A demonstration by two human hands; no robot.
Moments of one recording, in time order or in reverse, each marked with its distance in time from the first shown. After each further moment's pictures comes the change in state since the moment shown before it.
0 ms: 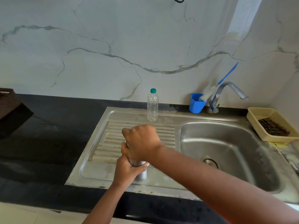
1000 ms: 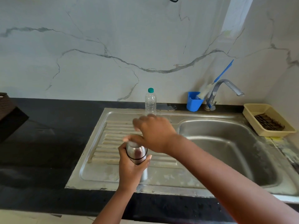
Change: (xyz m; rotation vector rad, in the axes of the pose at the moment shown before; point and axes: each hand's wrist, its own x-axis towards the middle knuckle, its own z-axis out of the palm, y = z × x) left_hand -0.015 0.032 0.010 -0.197 0.168 0.110; right_hand -0.015 0.031 -0.040 0.240 -0.105 0.112
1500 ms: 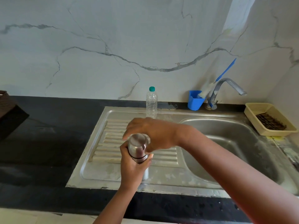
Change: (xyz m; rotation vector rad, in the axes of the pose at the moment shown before) left_hand 0.000 0.003 0.000 -0.001 0.006 -0.015; right_hand 0.012 0.015 -0.004 0.288 -0.286 -0.296
